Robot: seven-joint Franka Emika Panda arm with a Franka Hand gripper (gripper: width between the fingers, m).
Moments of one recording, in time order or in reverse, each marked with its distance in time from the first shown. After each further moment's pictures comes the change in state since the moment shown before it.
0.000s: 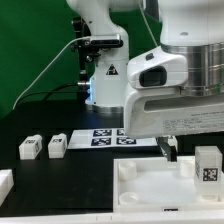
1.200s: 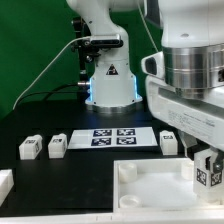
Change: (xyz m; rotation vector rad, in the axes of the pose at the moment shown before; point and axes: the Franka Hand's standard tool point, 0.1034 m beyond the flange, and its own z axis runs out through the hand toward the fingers) arm 0.009 0.000 0.004 0.046 0.048 1.176
